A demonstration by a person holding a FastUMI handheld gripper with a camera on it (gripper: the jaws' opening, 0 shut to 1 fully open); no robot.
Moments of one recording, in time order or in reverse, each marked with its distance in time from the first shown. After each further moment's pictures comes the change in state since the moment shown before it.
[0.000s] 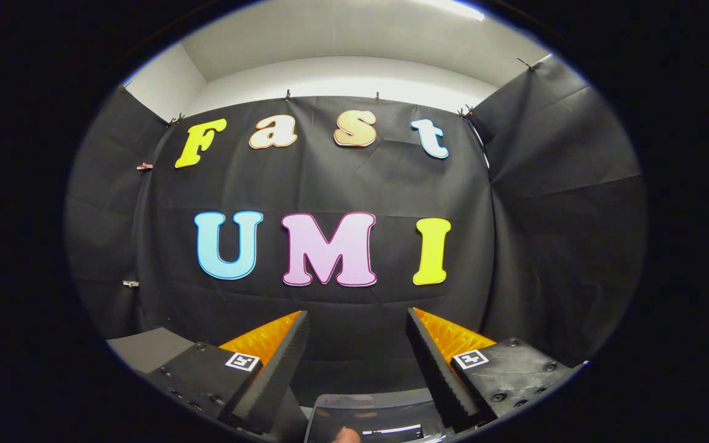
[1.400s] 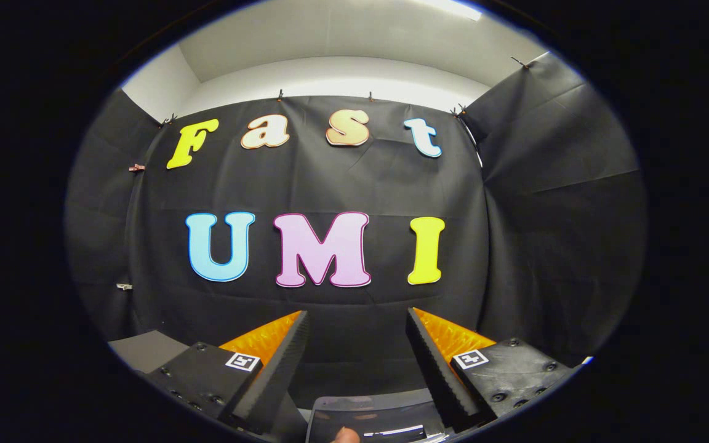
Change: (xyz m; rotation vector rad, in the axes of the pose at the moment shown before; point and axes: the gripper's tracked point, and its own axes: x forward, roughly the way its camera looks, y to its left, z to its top) arm 0.010 0.002 -0.005 0.002 -0.012 -0.027
